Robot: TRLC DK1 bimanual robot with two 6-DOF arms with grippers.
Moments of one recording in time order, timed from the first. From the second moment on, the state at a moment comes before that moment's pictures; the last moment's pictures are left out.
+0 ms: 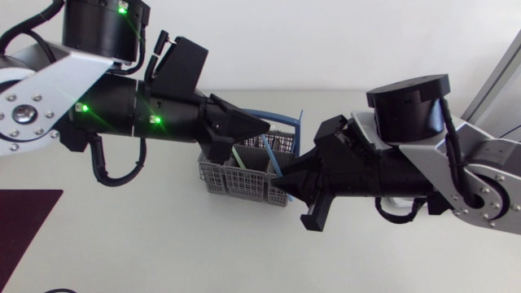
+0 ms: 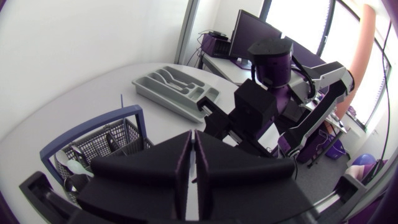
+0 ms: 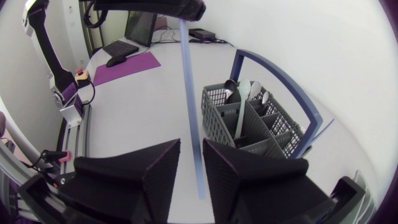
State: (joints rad) left arm -0.59 1.31 1.06 -0.27 0.58 0.06; right arm 0.60 1.21 0.73 -0.11 -0.43 -0.26
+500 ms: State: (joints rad) left arm -0.57 1.34 1.09 -0.28 0.62 0.03; right arm 0.61 1.22 0.73 -0.10 -0.41 -0.26
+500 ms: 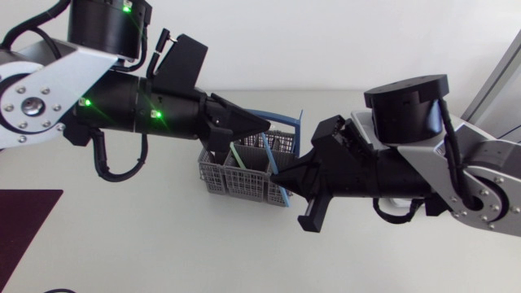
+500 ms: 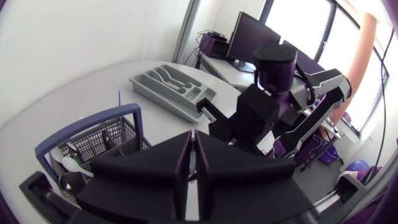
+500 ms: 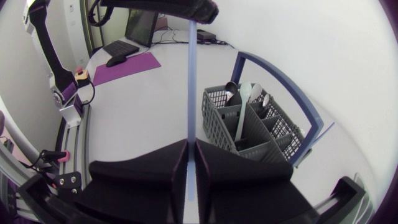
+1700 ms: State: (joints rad) left arm -0.41 1.38 1.15 -0.26 0.37 0.12; right arm -0.24 1.42 0.86 -0.29 -0.49 -0.46
